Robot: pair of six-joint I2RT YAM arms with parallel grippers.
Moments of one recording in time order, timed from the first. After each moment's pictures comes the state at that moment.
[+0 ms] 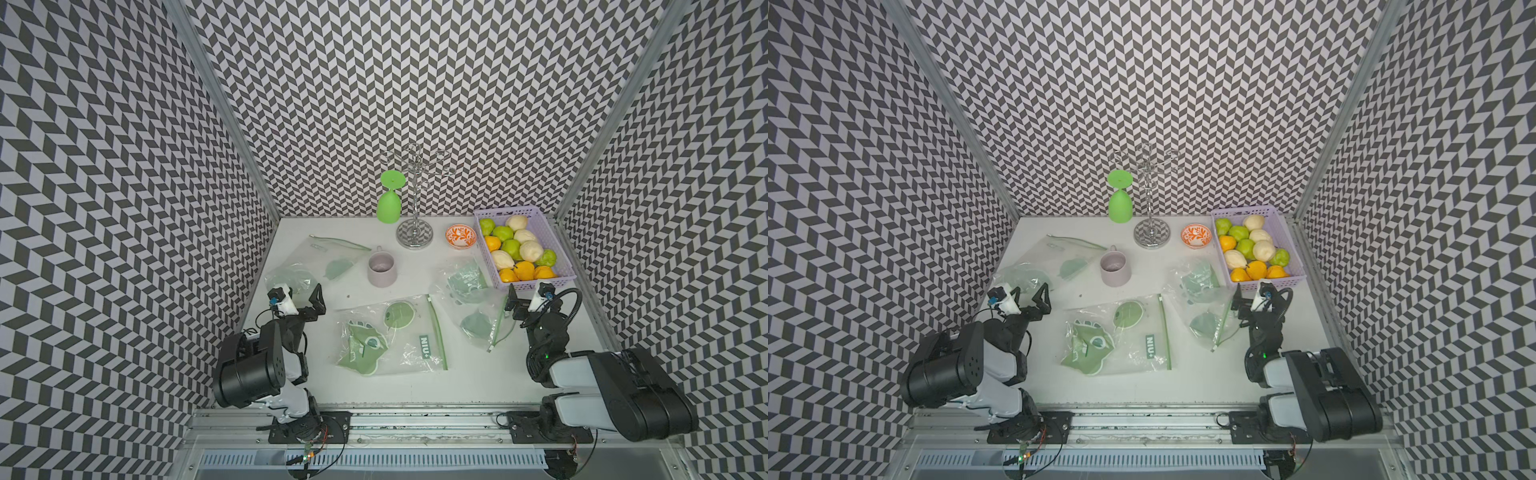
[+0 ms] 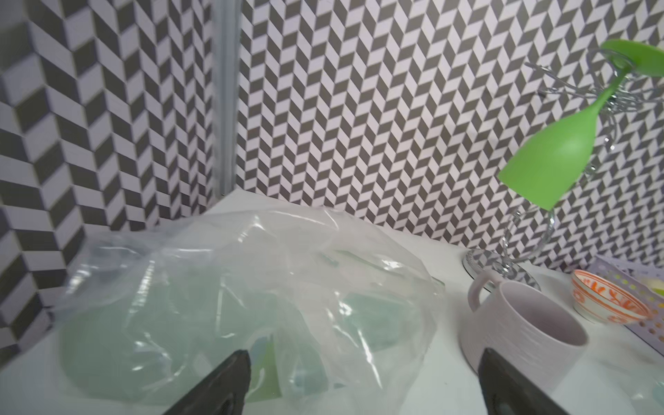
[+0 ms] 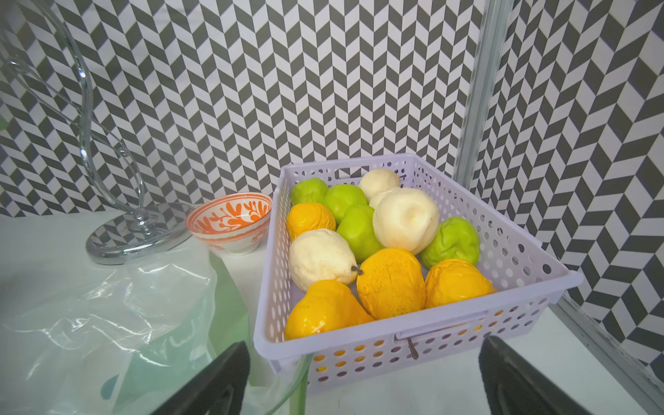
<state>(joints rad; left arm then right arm) 0.32 1.58 0.08 1.52 0.41 -0.26 0.13 1.41 0.07 1.28 0.25 0.02</state>
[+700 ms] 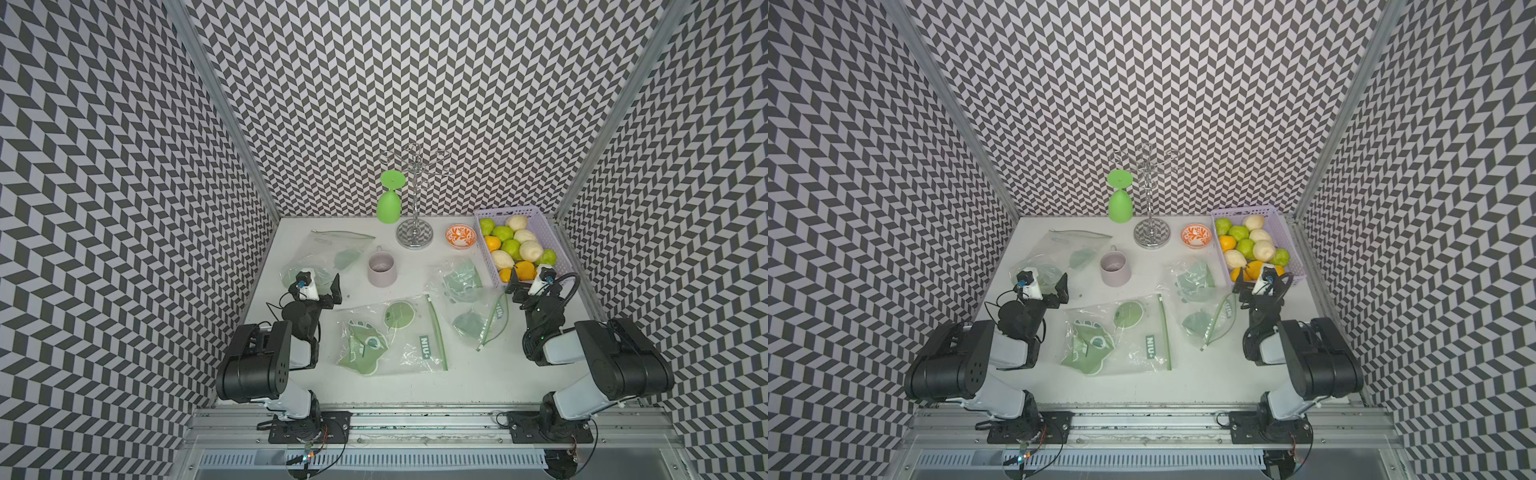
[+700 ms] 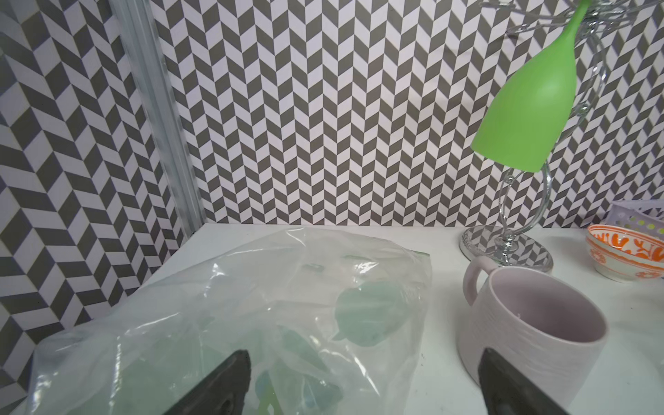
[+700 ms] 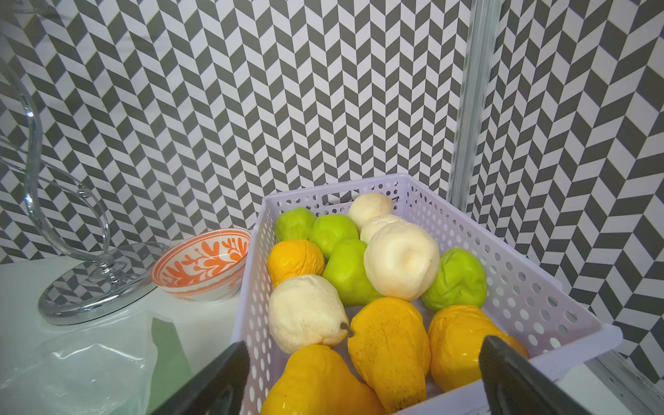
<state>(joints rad) 0.08 1.56 0.21 1.34 0.18 -0.04 0.07 1.57 0.24 1.31 0.22 0.05</state>
